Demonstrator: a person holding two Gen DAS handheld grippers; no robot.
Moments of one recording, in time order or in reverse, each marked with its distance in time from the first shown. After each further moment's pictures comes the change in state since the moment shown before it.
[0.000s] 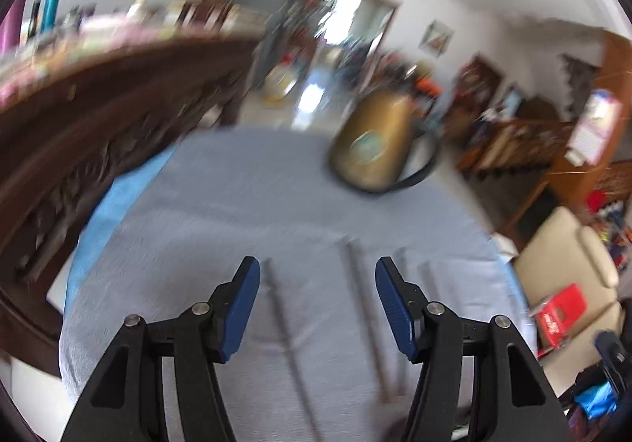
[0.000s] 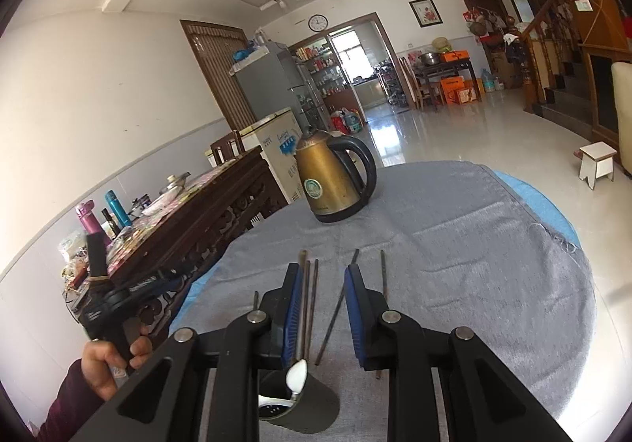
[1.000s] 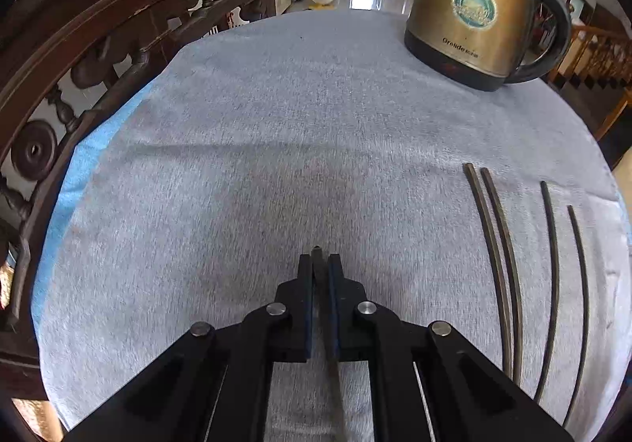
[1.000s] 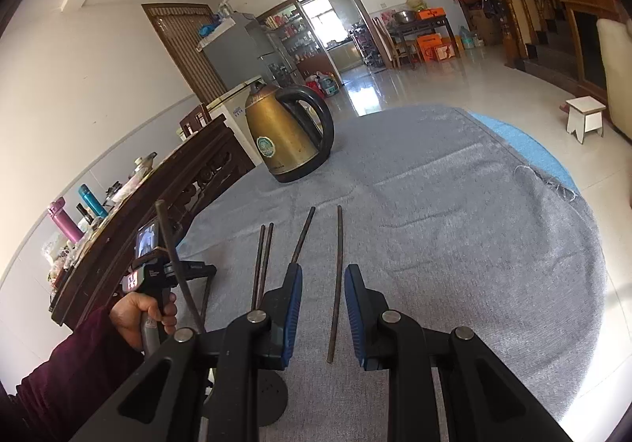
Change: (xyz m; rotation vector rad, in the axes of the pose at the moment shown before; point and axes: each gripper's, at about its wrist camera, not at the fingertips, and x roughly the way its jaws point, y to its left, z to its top) left arm 0.151 0.009 -0.017 0.117 0.312 0.280; right arm 0.051 -0.060 -0.024 0.084 0.127 -0.053
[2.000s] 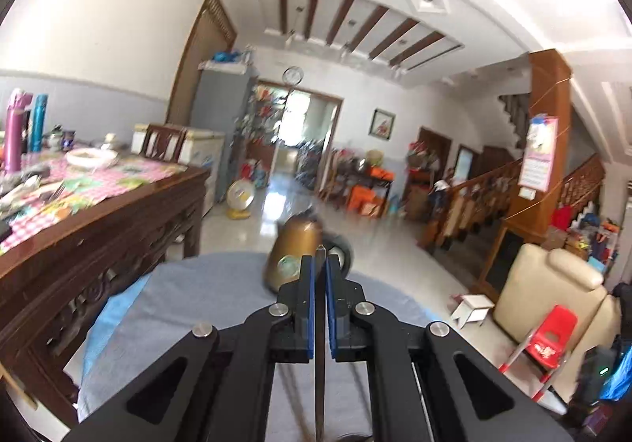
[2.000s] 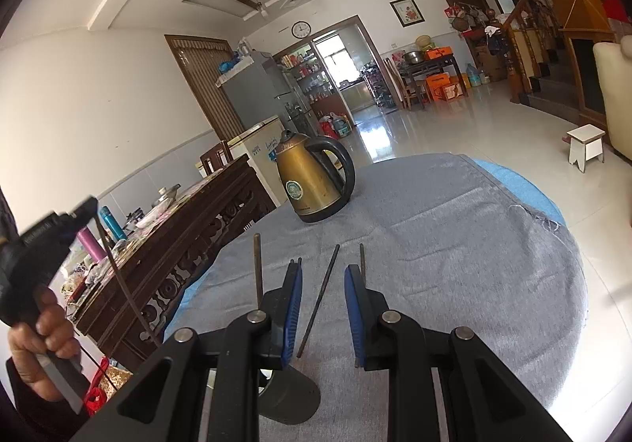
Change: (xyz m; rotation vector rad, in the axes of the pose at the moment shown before) left arm -0.345 -0.029 -0.090 0.018 -0.815 -0.374; right arm -0.072 0.023 -0.003 -0.018 -0.154 0.049
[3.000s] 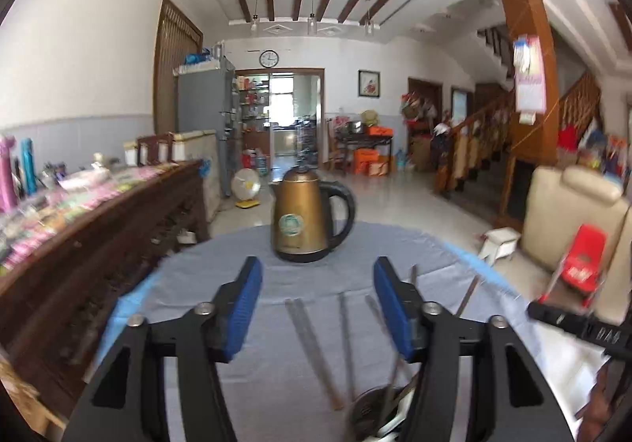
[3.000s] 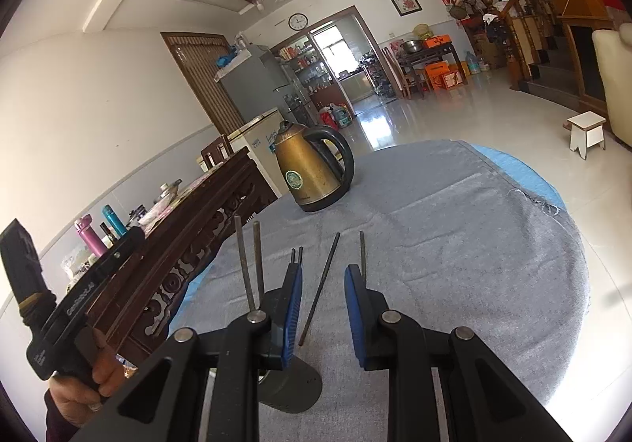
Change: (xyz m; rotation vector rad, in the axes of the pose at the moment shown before) left arm 0.018 -0.033 -0.067 0.261 0.118 0.089; right arm -0.001 -0.006 -0.002 0.022 0.036 0.010
